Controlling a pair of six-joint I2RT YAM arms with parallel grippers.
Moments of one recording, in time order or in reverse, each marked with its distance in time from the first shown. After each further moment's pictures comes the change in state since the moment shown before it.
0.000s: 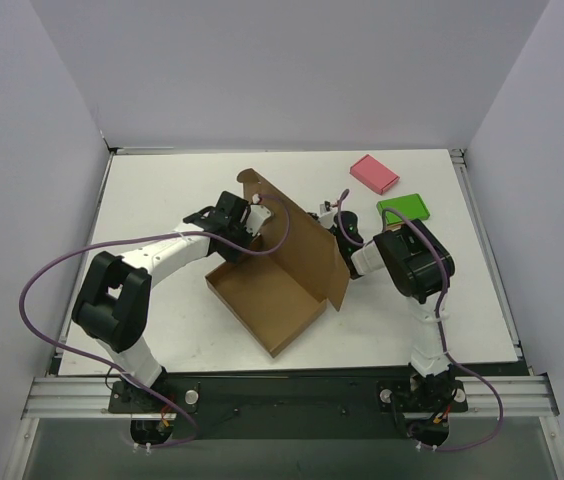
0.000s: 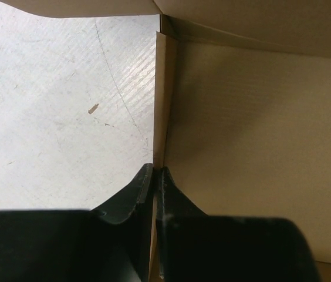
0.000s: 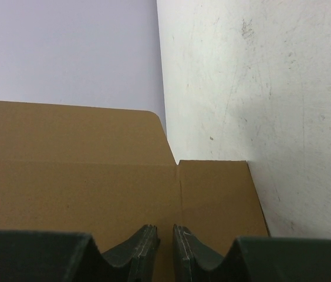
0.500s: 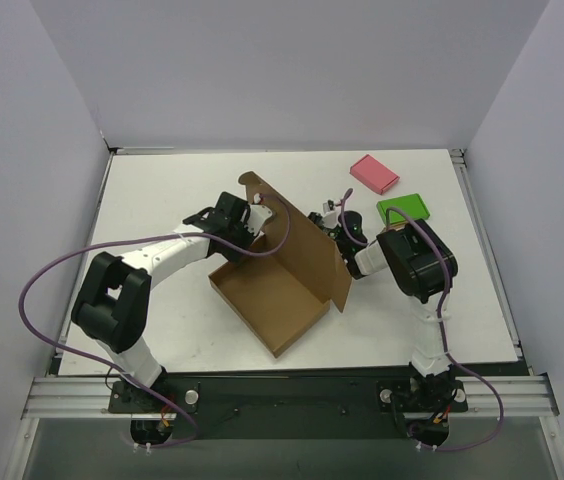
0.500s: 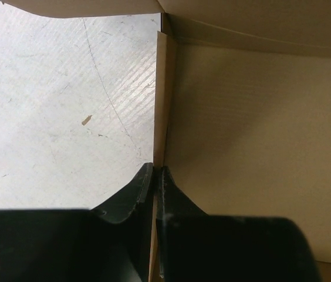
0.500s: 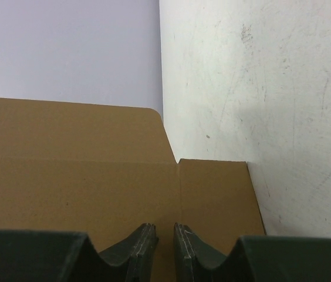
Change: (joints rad) left arm 0.002 -0.008 -0.018 0.043 0.039 0.005; right arm -0.027 -0.006 -0.016 0.007 -0.035 -0.050
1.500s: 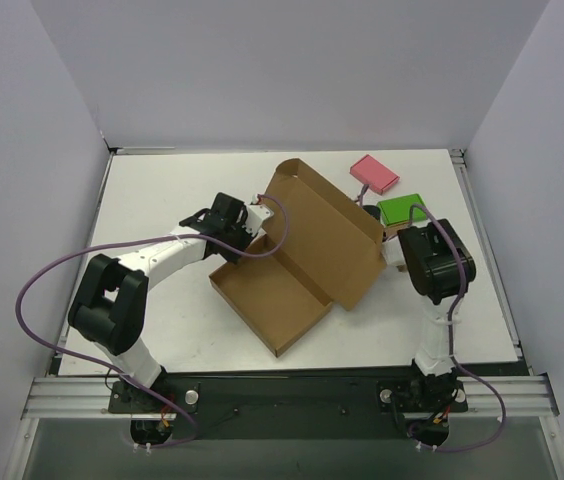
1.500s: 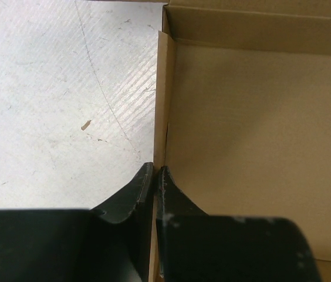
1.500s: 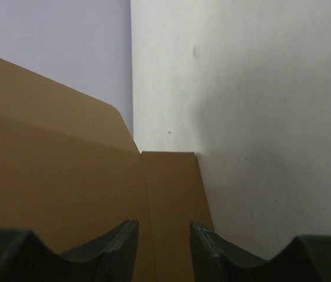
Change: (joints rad) left arm 0.021 -0.022 -0.027 0.032 0.035 0.024; right arm -0.171 -0.111 -0.023 -0.289 -0.070 -0.288
